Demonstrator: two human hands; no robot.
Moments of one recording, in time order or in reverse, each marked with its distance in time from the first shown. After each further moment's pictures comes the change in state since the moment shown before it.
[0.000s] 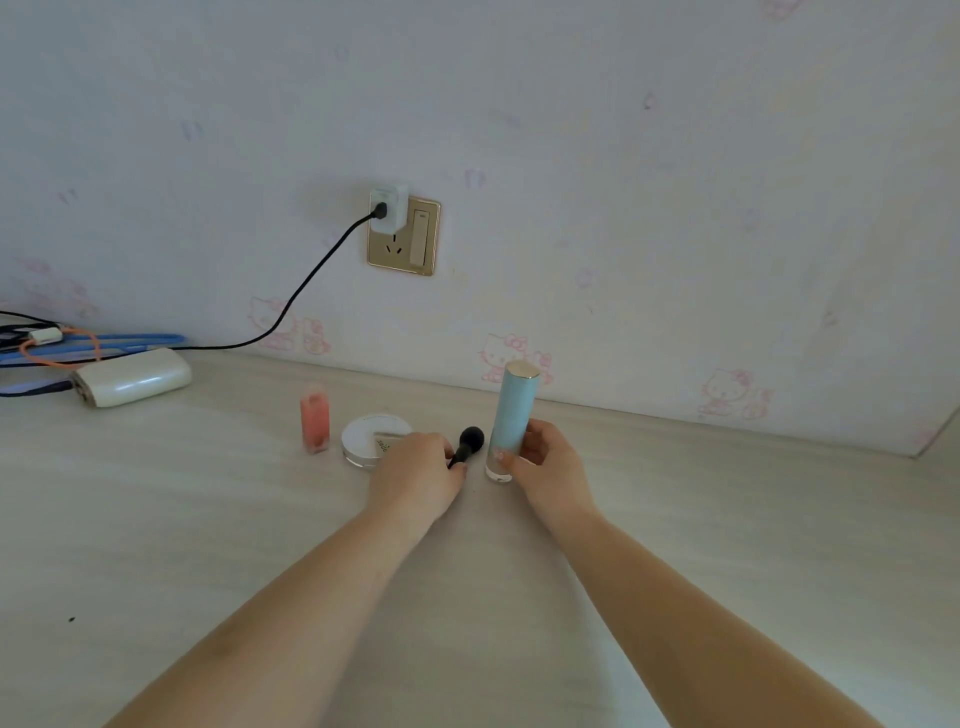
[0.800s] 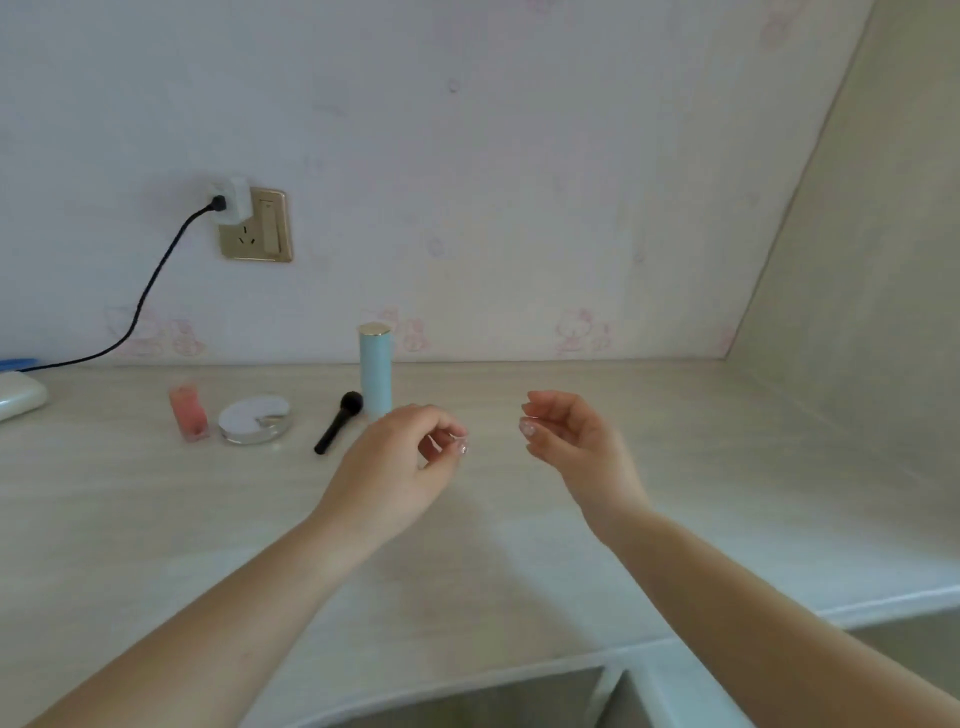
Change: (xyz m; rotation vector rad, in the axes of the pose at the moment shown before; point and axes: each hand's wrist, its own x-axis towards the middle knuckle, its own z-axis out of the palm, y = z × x) left_hand -0.123 0.090 -0.033 -0.382 -0.013 0.502; right_hand -0.124 -0.013 -0.135 0.233 0.155 -0.131
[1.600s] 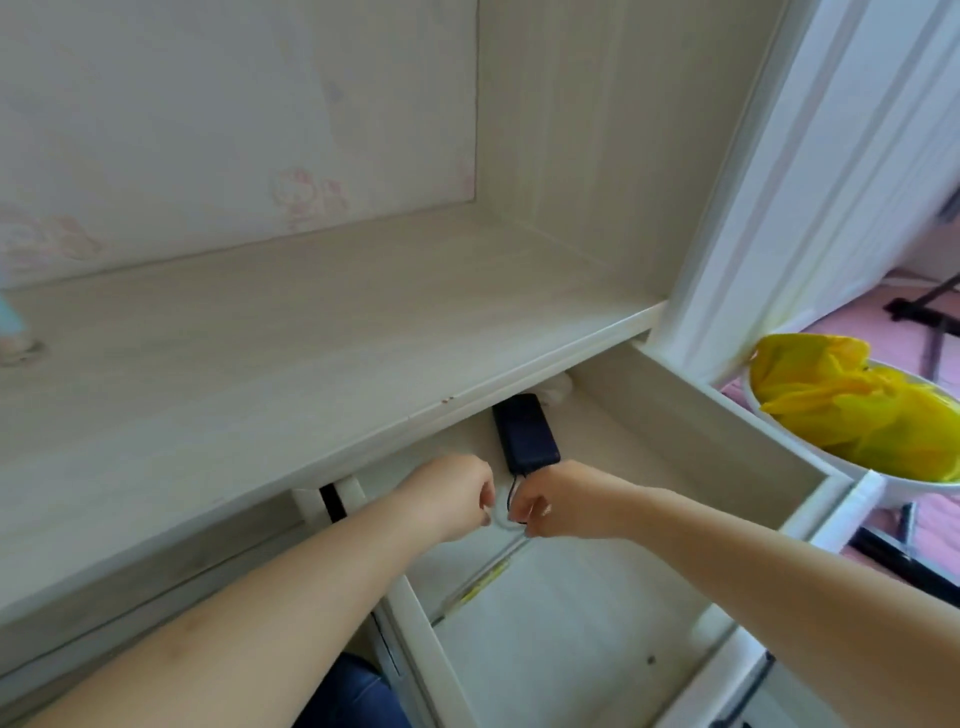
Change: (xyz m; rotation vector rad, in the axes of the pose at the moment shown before) left_hand -0.101 0.142 0.255 0.358 -1.019 0.152; right_hand -0.204 0.056 -0.236 -1.082 -0.519 0.473
